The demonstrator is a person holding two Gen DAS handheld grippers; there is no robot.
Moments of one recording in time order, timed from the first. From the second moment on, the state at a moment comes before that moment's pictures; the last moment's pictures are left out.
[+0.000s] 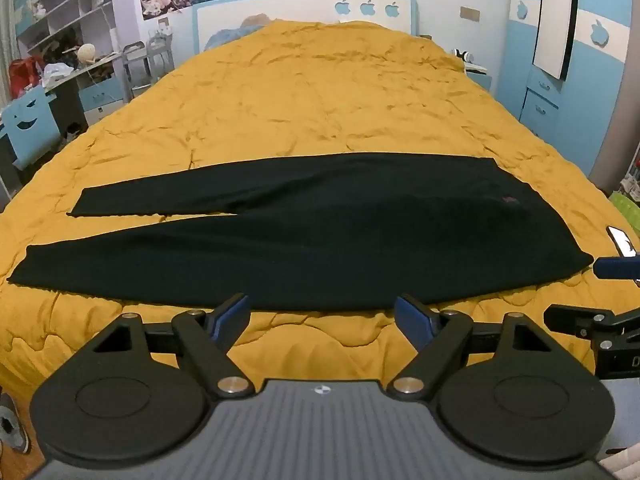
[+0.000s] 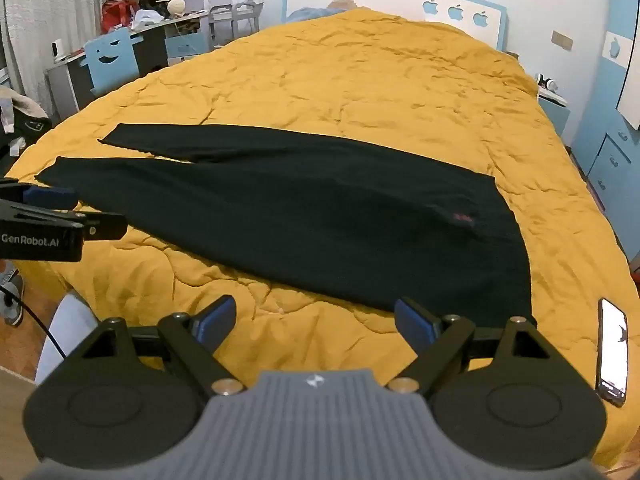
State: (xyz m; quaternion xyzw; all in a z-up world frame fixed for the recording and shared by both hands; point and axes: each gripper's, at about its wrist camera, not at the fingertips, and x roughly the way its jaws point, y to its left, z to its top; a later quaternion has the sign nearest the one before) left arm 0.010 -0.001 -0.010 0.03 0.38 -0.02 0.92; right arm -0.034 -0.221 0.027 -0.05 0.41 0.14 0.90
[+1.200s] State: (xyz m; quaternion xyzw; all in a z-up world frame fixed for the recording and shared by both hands) left arm 0.013 0.001 -0.011 0.02 0.39 -0.01 0.92; right arm -0.030 -0.220 0.027 -0.05 0.41 0.13 0.90
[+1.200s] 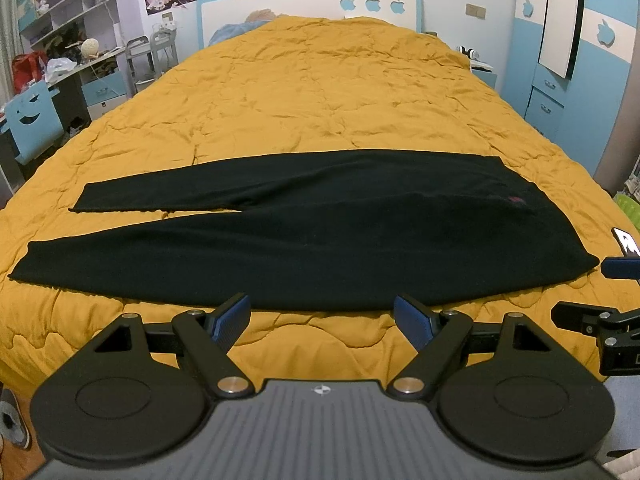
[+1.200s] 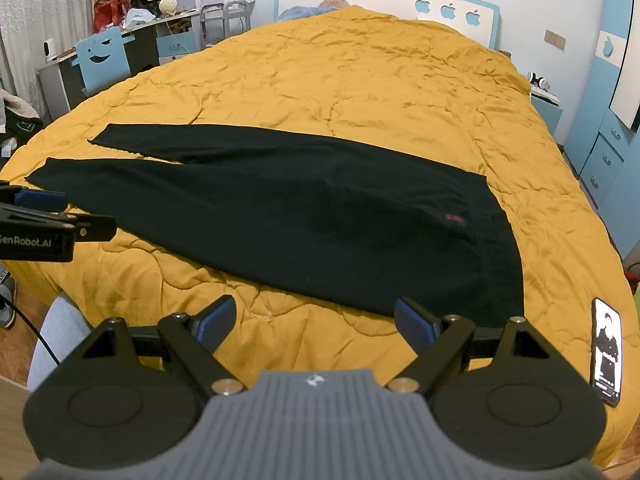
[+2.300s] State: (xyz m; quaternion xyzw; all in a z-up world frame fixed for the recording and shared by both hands) left arm 0.016 0.002 -0.012 0.02 0.39 -0.01 0.92; right arm -0.031 -0.219 0.025 -0.06 0.42 0.13 0.90
